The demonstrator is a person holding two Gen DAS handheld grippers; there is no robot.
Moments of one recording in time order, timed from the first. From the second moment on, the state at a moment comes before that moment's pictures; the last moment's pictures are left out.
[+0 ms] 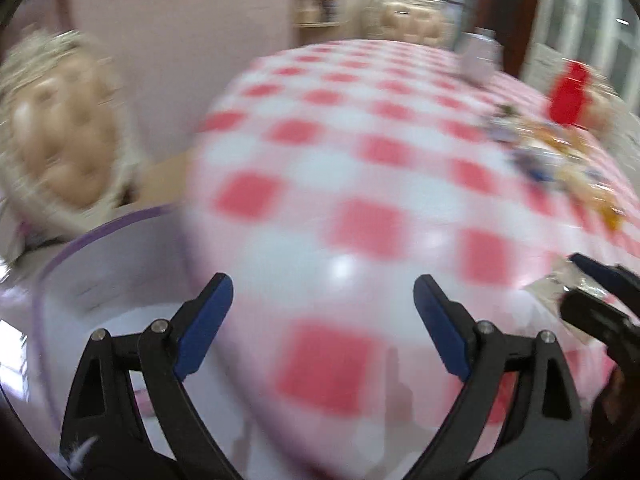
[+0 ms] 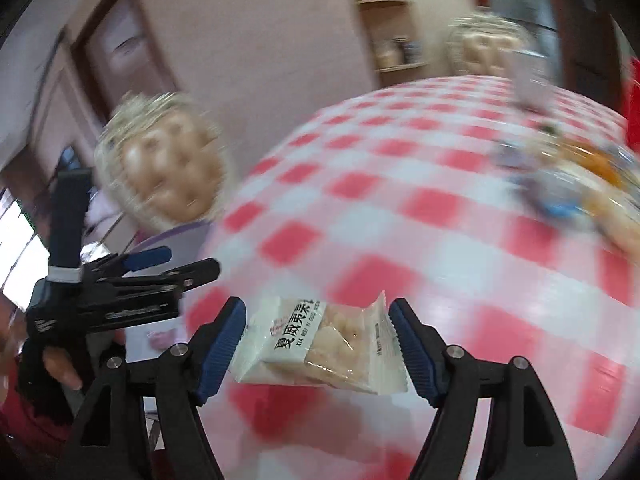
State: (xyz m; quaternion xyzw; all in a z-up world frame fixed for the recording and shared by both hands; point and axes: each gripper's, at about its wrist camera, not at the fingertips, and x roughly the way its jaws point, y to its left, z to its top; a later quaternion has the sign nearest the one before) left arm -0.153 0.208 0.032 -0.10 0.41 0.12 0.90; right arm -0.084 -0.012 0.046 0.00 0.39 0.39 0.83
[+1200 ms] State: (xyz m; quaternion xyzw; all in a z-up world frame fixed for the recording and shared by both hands) left arm -0.286 0.335 0.084 -0.19 0.27 0.25 0.91; right arm -0.113 0.093 0.022 -0.15 0.41 0.43 0.79
